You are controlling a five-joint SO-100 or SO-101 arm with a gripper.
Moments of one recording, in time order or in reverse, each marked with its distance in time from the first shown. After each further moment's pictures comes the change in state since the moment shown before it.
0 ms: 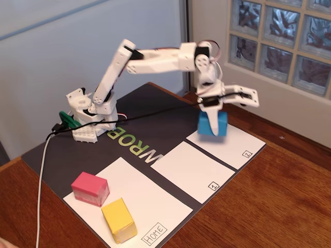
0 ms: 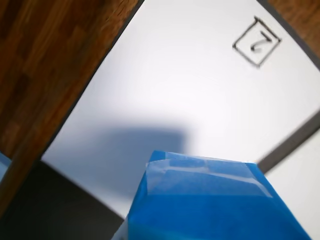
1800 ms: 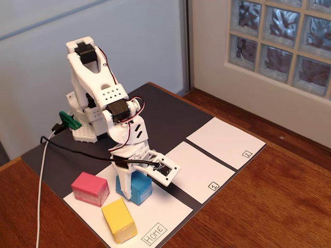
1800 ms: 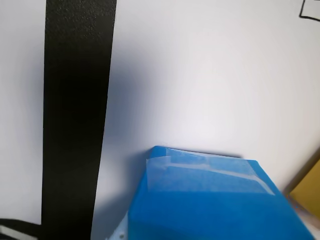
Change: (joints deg) arm 48.4 37.0 69.2 -30.1 -20.8
